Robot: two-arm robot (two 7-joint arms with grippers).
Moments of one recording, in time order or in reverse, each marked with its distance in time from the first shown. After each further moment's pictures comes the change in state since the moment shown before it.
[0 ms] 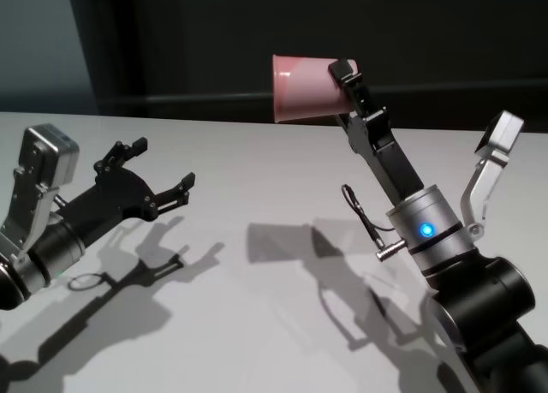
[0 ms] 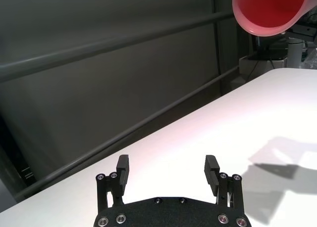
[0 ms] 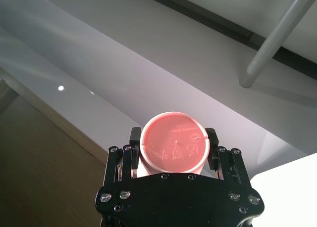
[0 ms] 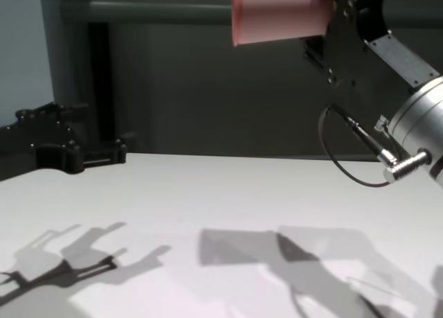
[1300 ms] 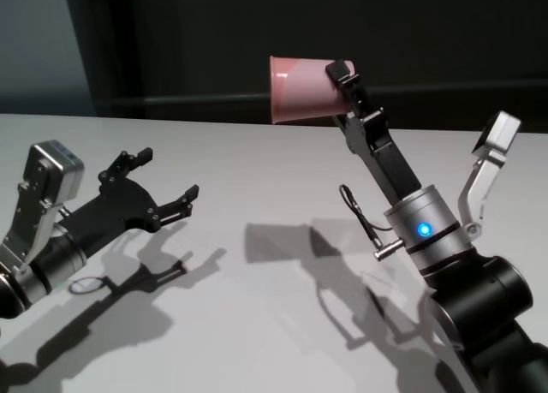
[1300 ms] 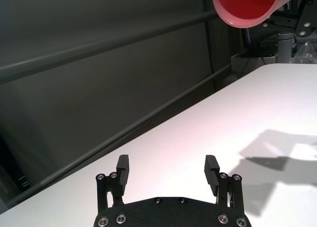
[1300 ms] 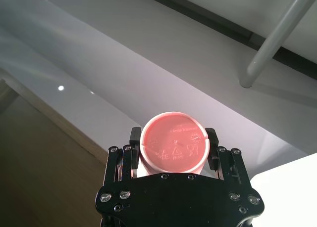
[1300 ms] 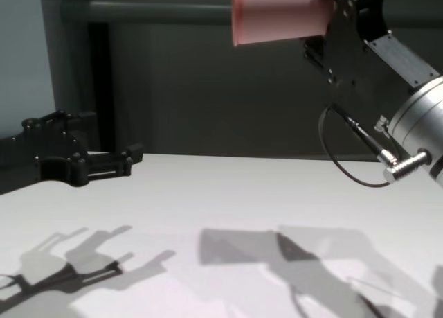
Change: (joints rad) left arm 0.018 -0.012 0.000 0.019 0.047 -0.043 -0.027; right arm -0.003 0.006 -0.005 -0.010 -0.016 -0.019 -0.028
